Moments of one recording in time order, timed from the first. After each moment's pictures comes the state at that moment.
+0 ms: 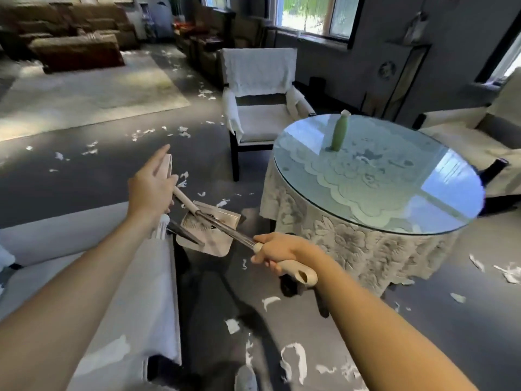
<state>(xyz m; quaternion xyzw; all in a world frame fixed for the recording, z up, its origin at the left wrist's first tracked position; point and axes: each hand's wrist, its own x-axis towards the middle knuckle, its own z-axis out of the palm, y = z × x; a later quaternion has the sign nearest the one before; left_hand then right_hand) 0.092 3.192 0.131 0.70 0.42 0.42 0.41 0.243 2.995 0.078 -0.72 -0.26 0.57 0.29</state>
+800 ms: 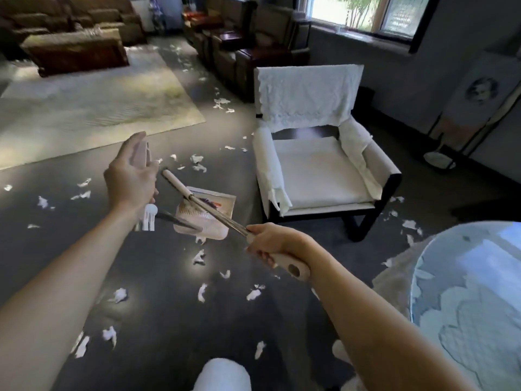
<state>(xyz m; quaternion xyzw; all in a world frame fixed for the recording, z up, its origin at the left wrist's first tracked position) 0.423 3.887 0.162 0.66 0.46 0.48 0.34 0.585 3.699 0.104 -0.74 -0.39 0.50 0.25</state>
